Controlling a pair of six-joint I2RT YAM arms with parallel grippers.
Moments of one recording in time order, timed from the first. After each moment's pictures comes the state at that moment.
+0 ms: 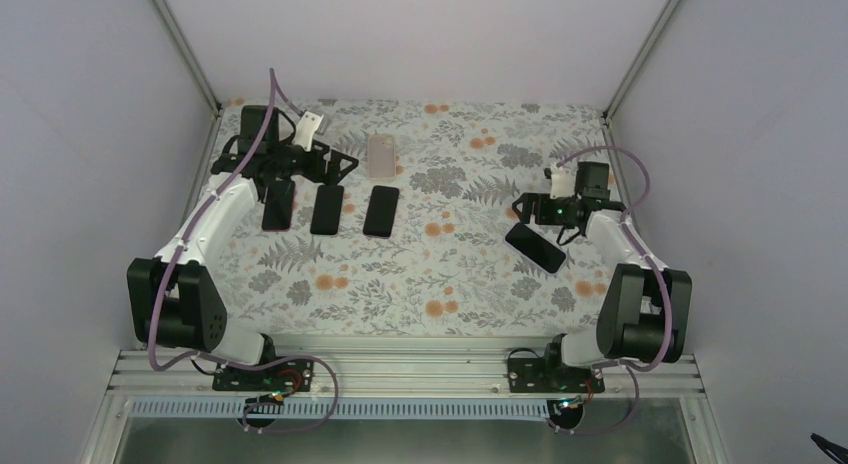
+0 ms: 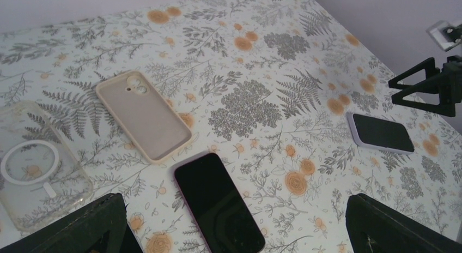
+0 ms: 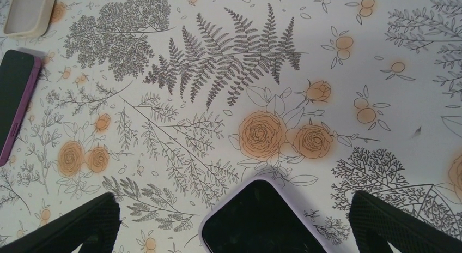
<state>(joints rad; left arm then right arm) -0.11 1.47 1.22 -0.46 0.67 0.09 -0.11 1.42 0.88 -0.41 -0.43 -0.06</state>
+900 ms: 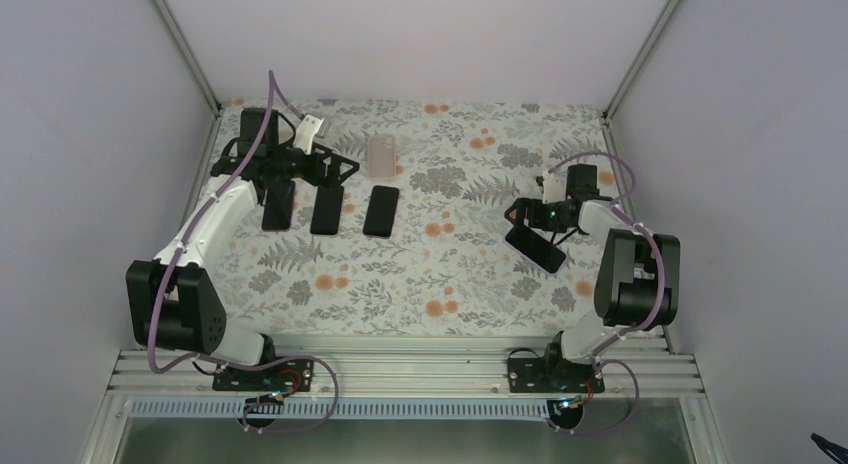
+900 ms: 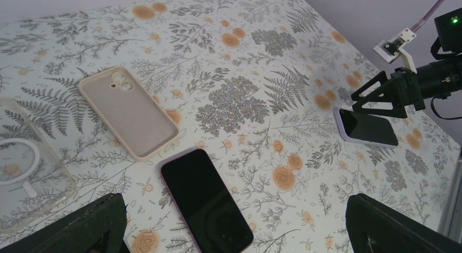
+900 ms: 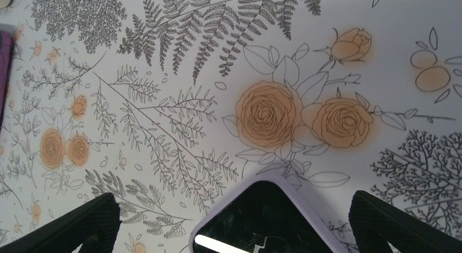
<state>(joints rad) -0.11 1.45 1.21 -0.45 0.71 0.09 -0.11 1.61 0.90 -0.40 -0.49 -0.03</state>
